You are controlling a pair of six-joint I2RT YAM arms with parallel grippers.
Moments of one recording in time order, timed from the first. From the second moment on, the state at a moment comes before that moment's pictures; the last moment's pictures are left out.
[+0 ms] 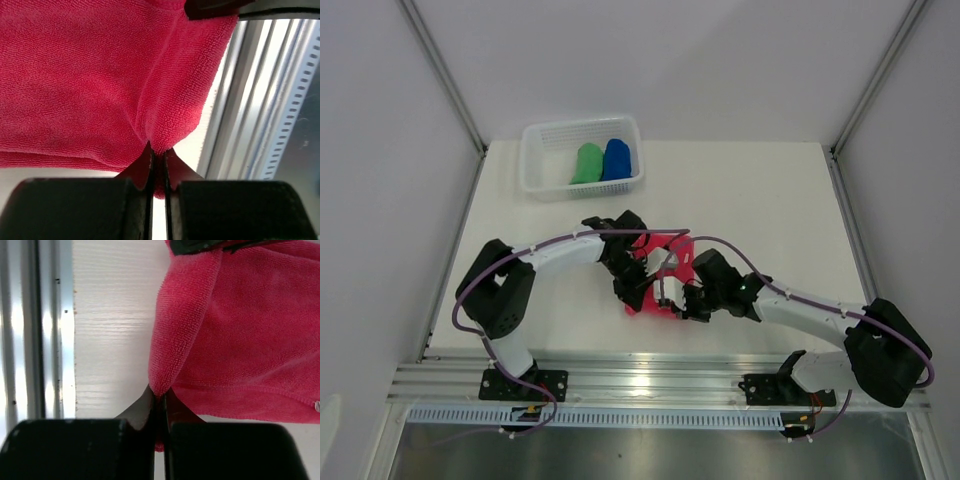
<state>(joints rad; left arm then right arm) -0.70 1.74 1.16 -0.81 0.63 0.50 0.82 1.29 0.64 -0.24 -0.44 -0.68</state>
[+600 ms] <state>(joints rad) -0.64 1.78 1.20 -0.91 0.71 0.45 0.60 1.49 0.86 -0.52 -0.79 -0.68</state>
